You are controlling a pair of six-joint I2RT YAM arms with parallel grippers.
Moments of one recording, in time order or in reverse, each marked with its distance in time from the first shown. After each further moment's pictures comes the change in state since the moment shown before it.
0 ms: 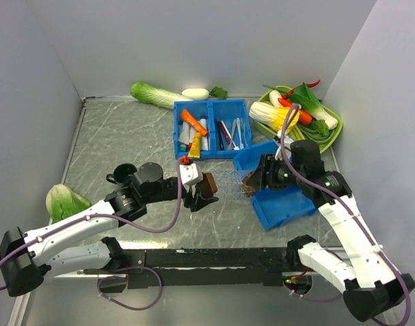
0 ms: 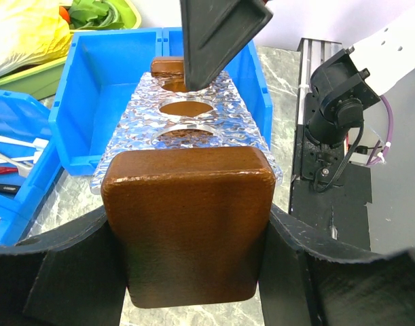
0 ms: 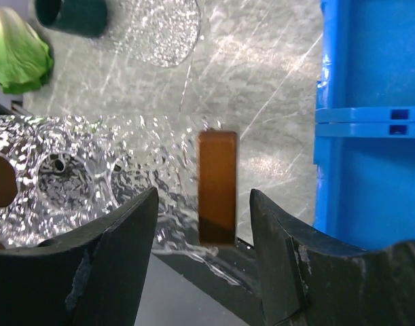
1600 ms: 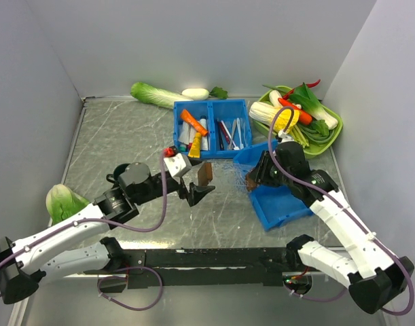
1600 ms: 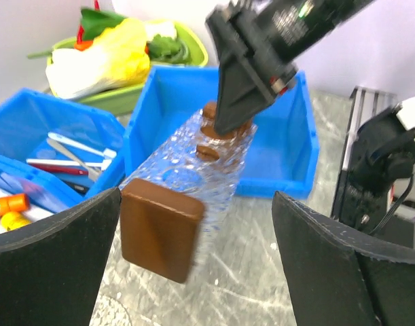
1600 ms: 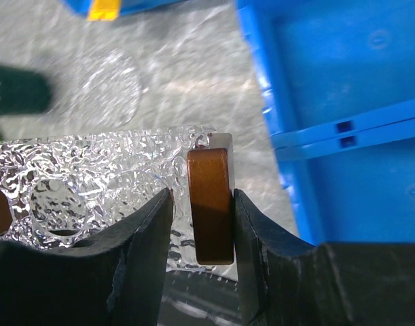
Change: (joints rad) left arm 0.011 -0.077 0.020 -0.002 -0.186 -0.016; right arm 0.149 0.060 -0.063 0.121 0.383 0.225
